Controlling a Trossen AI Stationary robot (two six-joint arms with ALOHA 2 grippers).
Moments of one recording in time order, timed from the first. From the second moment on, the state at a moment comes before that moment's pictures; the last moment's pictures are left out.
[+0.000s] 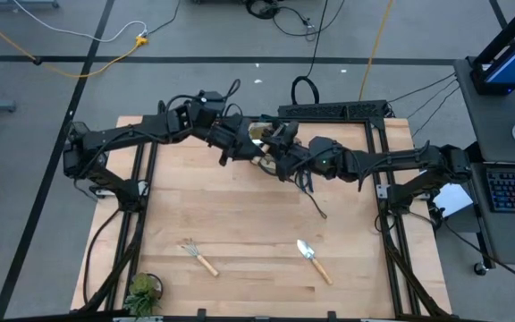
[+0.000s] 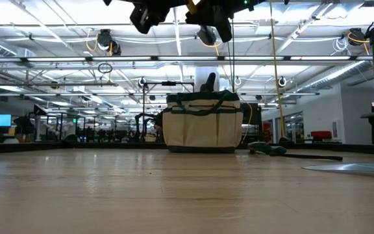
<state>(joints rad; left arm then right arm) 0.34 1.47 1.38 -0.30 0.61 -1.44 -0.06 1.43 1.07 0.29 0.37 -1.14</state>
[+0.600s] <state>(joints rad) 0.41 1.46 1.38 -0.28 0.60 -1.18 -0.08 1.43 1.07 0.21 0.41 -1.02</state>
